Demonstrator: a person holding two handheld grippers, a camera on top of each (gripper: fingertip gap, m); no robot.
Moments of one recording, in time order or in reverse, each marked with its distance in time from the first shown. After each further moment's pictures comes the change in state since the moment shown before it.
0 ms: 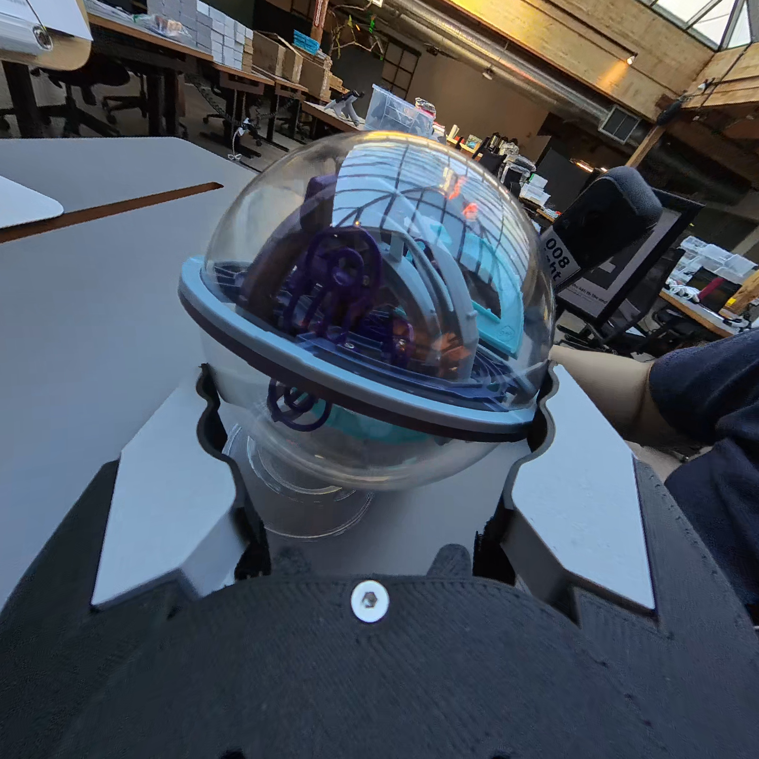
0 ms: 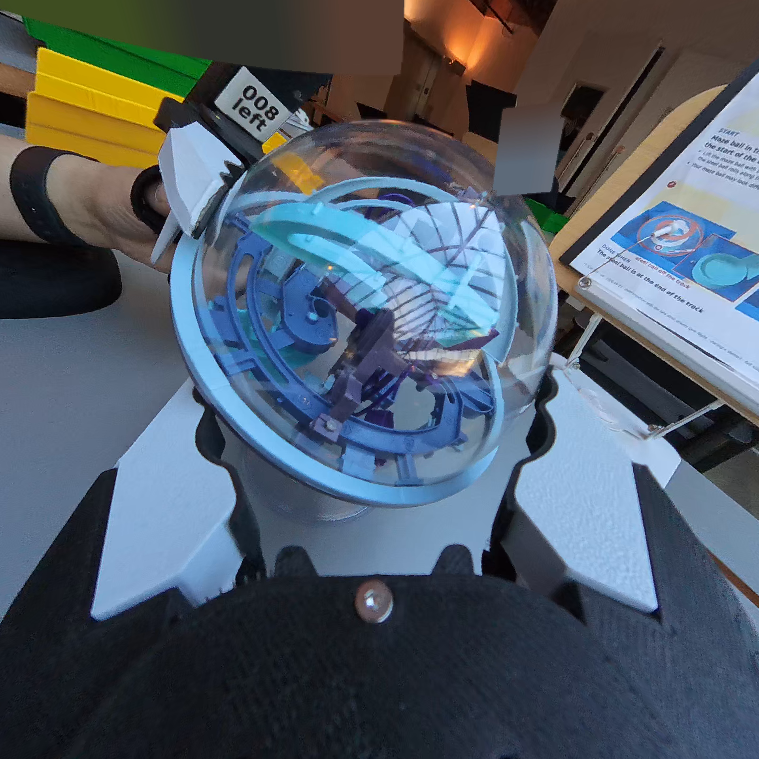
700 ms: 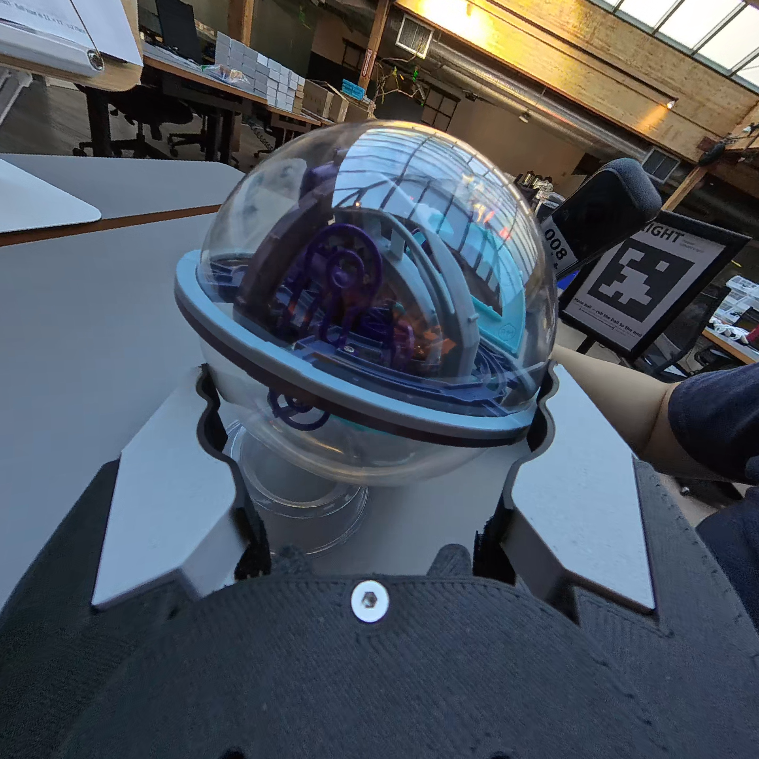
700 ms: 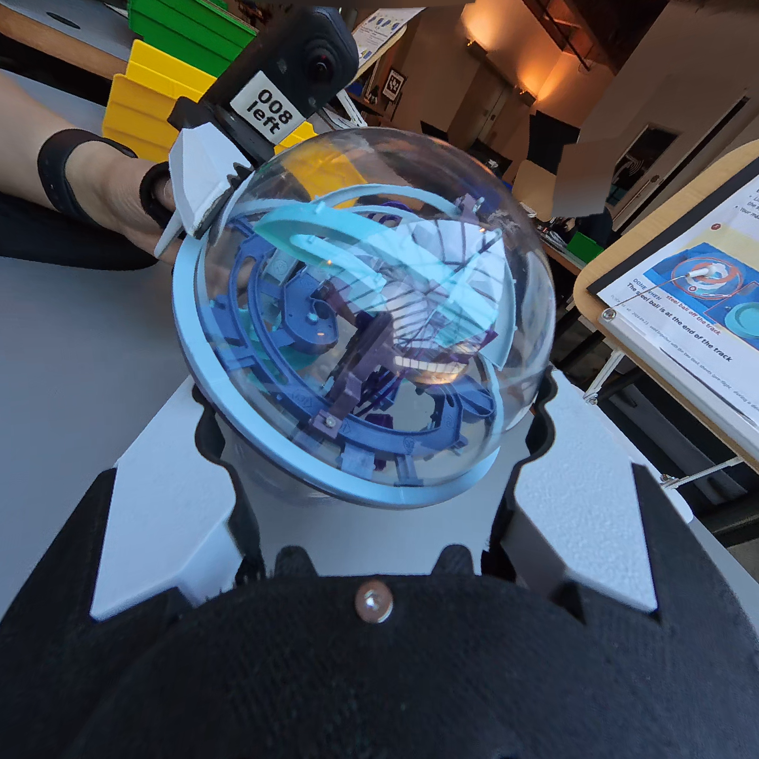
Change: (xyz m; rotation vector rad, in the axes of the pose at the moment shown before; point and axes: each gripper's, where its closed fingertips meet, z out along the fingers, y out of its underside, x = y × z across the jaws) left arm 0.002 0.006 0.012 0.071 -0.096 -0.010; right arm 0.005 0.004 -0.009 0.034 -0.149 -0.095
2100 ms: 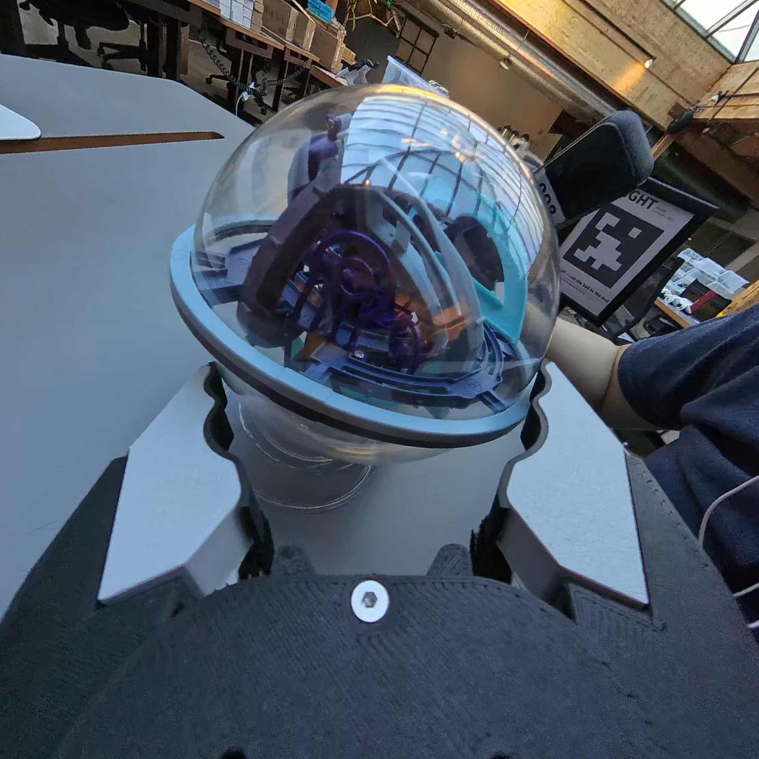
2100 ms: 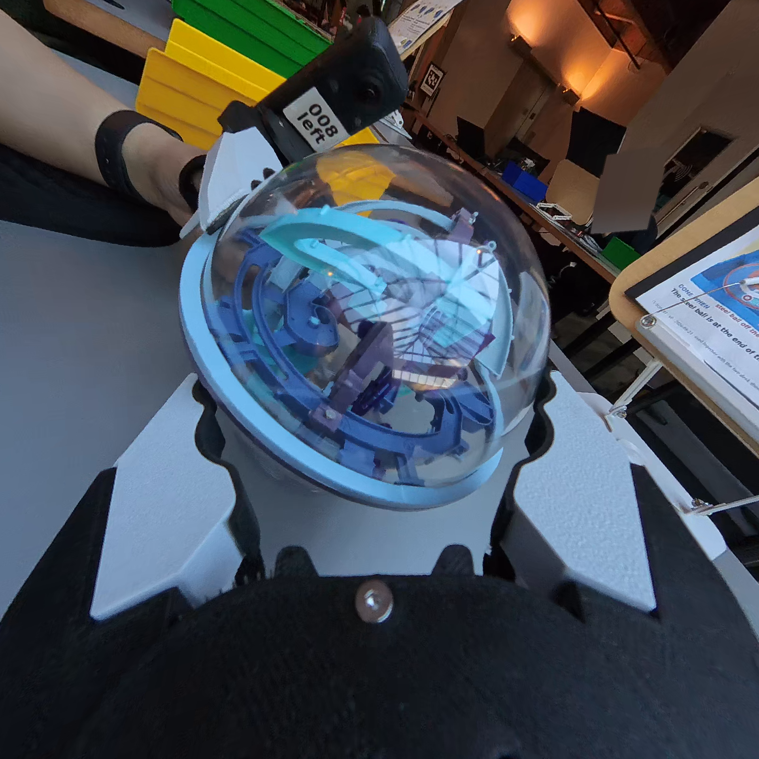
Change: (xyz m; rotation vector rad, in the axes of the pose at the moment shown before) left arm -0.011 0.023 -0.009 -0.110 0.088 -0.074; right arm -0.007 0.010 0.008 -0.008 -0.084 -0.026
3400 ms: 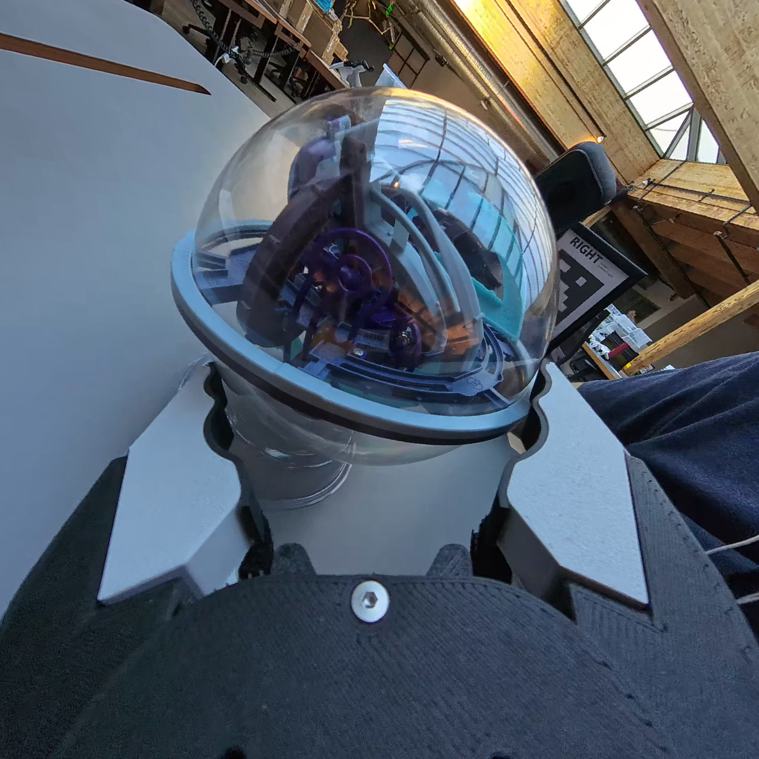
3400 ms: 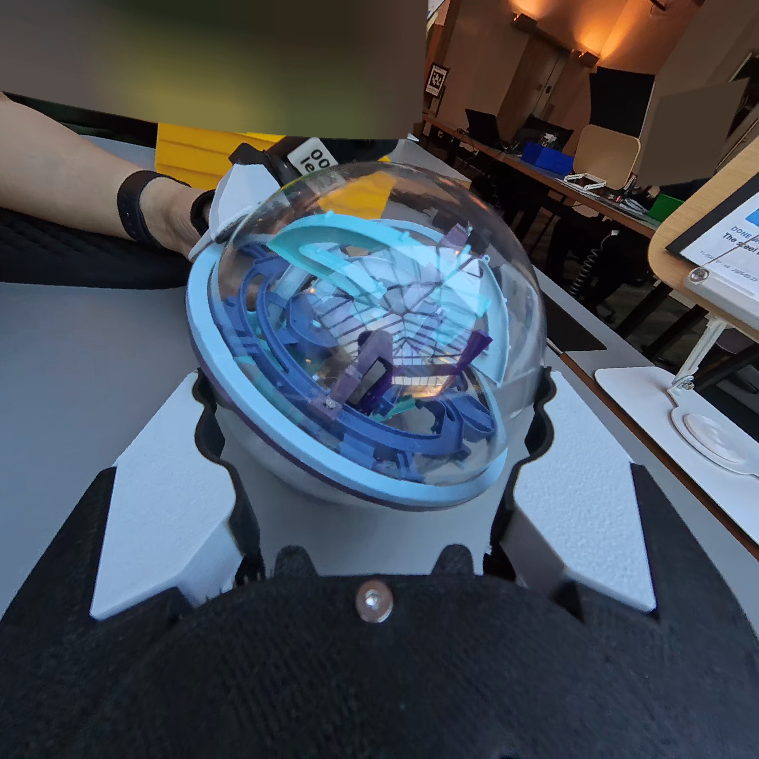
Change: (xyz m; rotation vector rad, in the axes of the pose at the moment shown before) left arm -0.004 0.004 0.003 0.006 0.048 -0.197; right arm 0.002 0.003 0.002 0.024 -0.044 0.183
